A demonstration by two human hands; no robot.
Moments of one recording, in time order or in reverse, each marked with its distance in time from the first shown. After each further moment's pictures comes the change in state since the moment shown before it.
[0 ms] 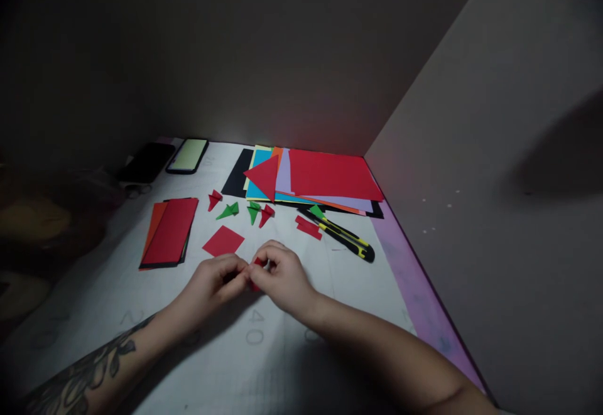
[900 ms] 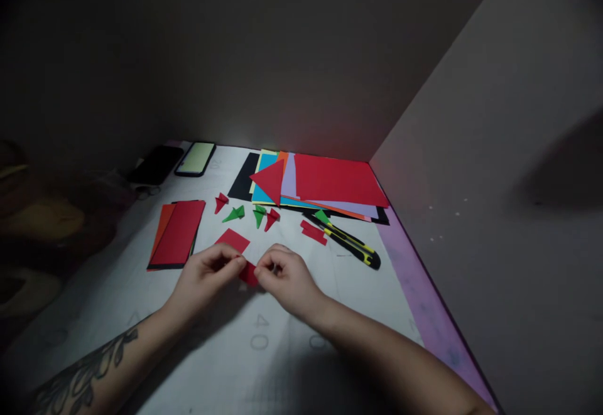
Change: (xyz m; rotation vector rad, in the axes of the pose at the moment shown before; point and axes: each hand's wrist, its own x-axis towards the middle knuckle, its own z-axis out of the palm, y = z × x) left_hand 0.002 0.002 -0.007 -0.339 0.282 -0.142; right_hand 0.004 -0.003 -0.005 -0.047 -0.089 0.013
